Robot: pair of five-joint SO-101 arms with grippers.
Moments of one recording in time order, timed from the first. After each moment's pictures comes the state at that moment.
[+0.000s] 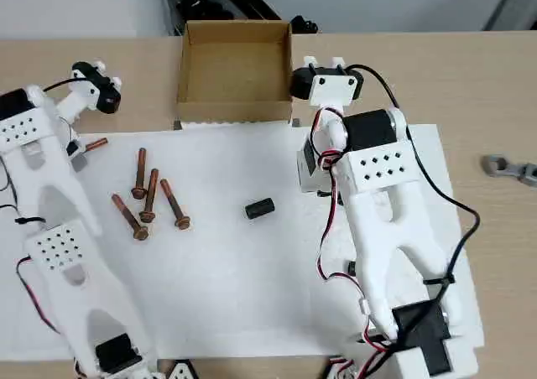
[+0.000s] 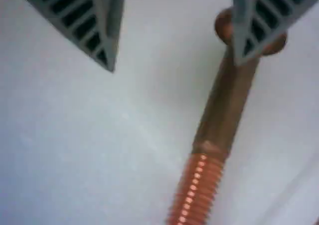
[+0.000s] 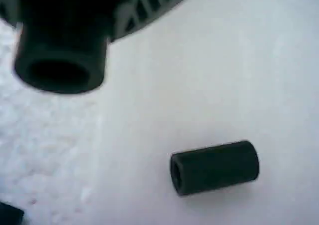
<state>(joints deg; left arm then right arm) -29.5 55.7 -61.9 96.9 -62.9 -17.7 -7.6 -1.8 94.2 -8.2</state>
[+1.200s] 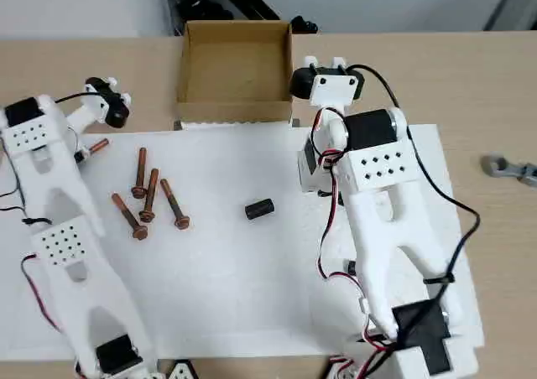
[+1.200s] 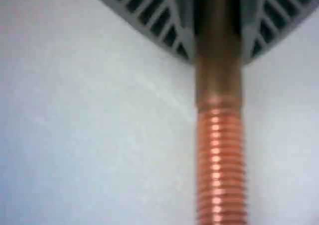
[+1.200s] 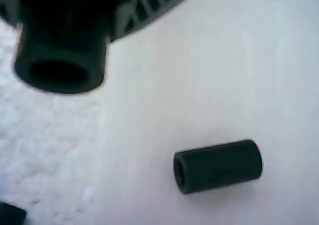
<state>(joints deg) -28.9 63.8 -63.9 96.7 -67.2 -17.6 -7.6 -1.8 94.2 -8.2</state>
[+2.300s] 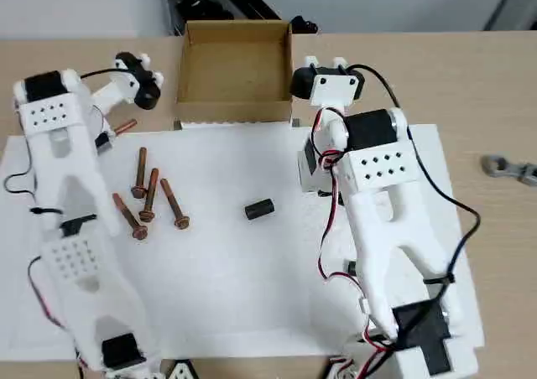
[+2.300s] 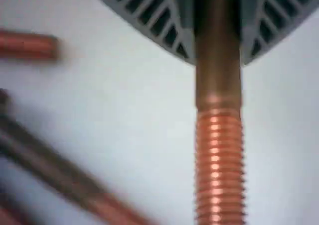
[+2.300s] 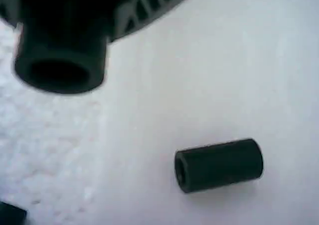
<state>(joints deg) -19.6 38.0 -44.3 99.2 -64.7 -17.6 -7.6 -1.8 94.2 -8.2</state>
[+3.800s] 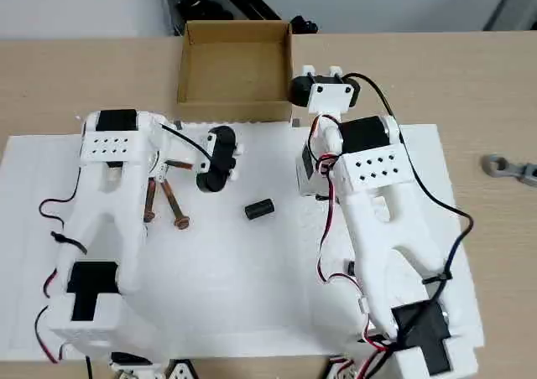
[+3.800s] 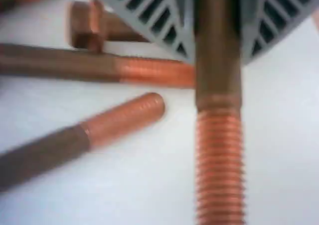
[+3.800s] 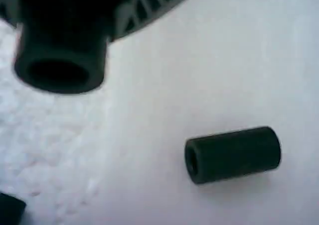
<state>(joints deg) -4.7 7.8 5.3 75.1 -96.9 -17.5 -7.6 4.8 88.2 -8.2</state>
